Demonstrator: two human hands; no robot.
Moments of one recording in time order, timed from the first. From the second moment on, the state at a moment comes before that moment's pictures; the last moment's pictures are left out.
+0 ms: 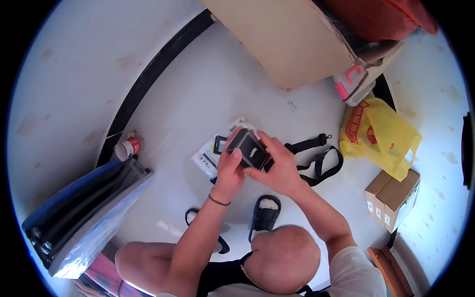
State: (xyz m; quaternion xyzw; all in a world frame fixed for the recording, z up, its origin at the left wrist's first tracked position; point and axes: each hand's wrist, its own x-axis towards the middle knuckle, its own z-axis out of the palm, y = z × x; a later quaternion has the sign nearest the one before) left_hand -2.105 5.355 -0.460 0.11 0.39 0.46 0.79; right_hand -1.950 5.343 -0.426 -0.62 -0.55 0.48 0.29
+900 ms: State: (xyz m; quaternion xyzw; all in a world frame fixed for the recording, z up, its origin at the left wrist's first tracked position) left_hand -2.129 5.356 -0.437 0.07 0.25 0.24 0.94; right_hand -1.930 5.369 -0.406 -0.51 -0.58 0.46 0.44
